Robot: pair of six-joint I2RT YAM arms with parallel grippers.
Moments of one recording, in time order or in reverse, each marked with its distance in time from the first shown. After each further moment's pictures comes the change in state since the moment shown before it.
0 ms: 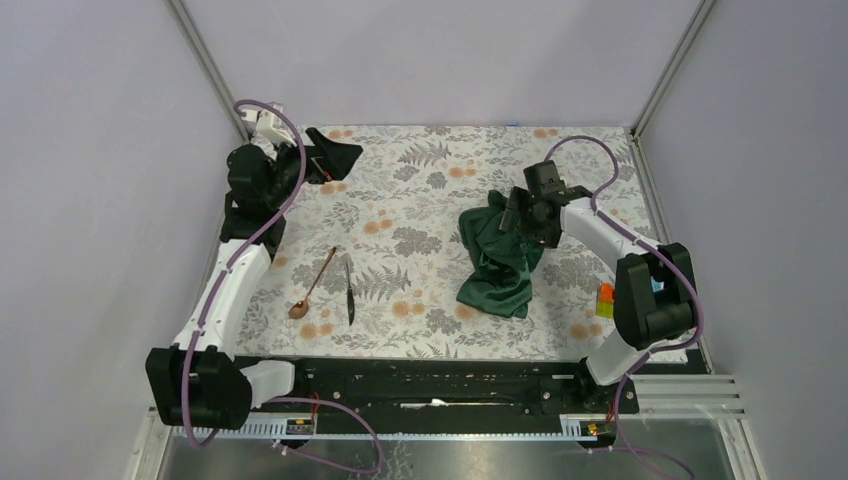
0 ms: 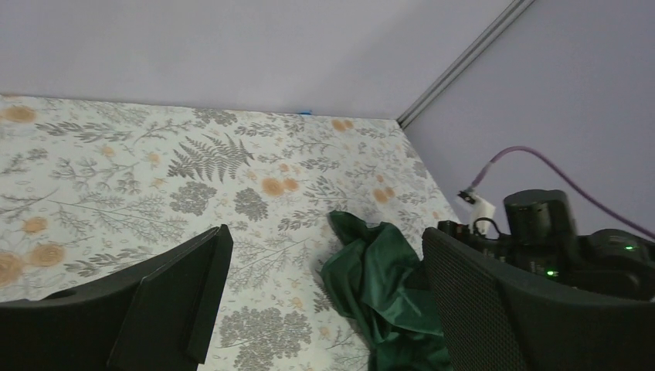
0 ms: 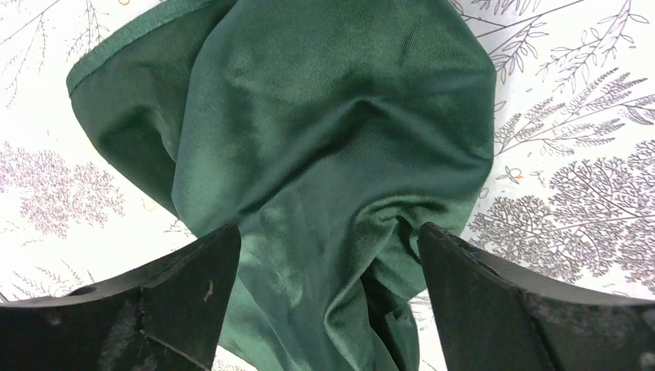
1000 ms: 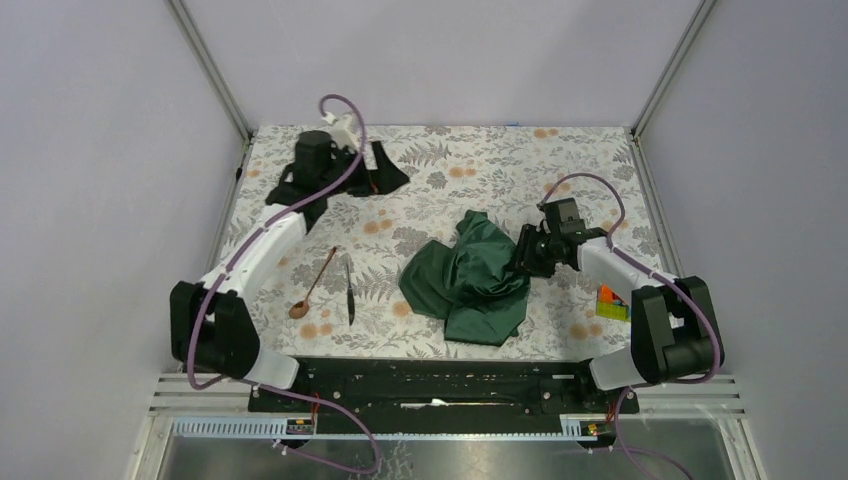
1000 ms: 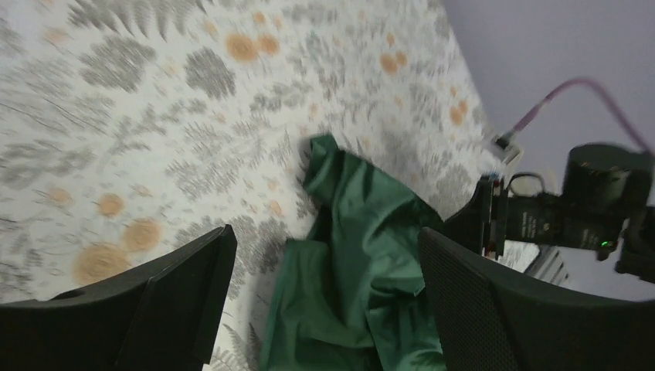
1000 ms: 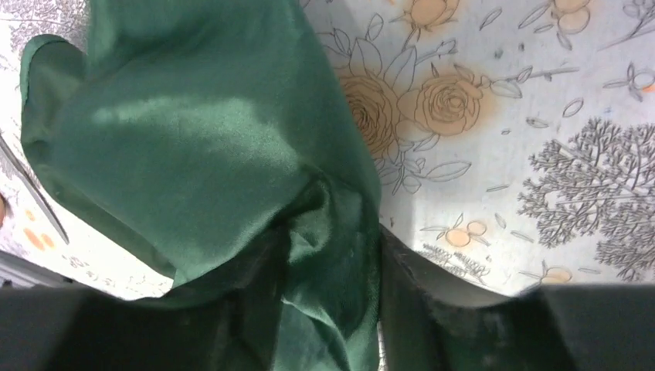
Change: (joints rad) left arm -0.158 0.241 0.138 -0.258 0.029 0.049; right arm -0.074 -0.195 -0.365 0.234 -0.362 -0.101
